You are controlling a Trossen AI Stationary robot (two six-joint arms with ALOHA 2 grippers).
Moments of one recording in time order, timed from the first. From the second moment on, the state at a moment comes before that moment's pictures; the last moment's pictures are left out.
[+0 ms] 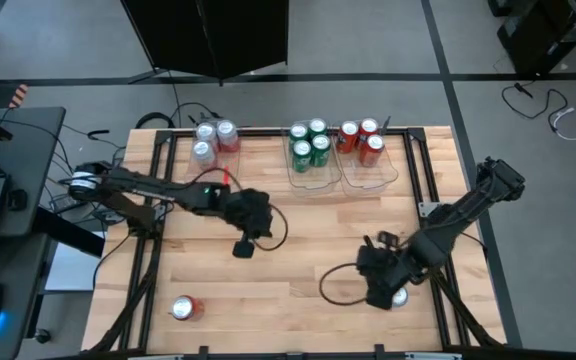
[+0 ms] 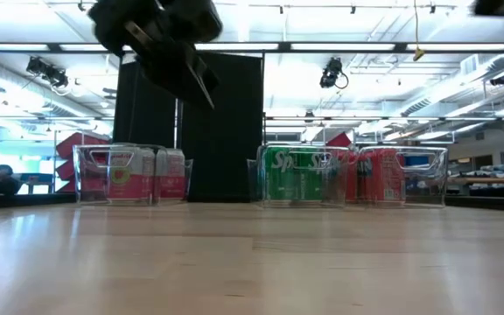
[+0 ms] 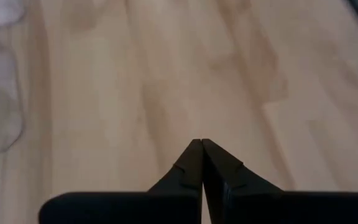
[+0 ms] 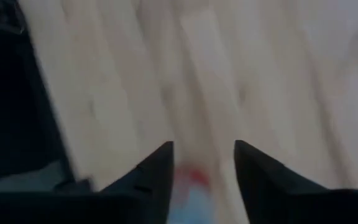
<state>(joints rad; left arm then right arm) -0.05 1.46 0.97 -0.34 0.15 0.12 0.66 1.48 1.27 -1.10 0.15 0.97</state>
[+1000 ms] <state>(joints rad) -0.26 1.41 0.86 -0.15 0.10 0.03 0.86 1.65 1.28 -1.27 -0.07 1.26</state>
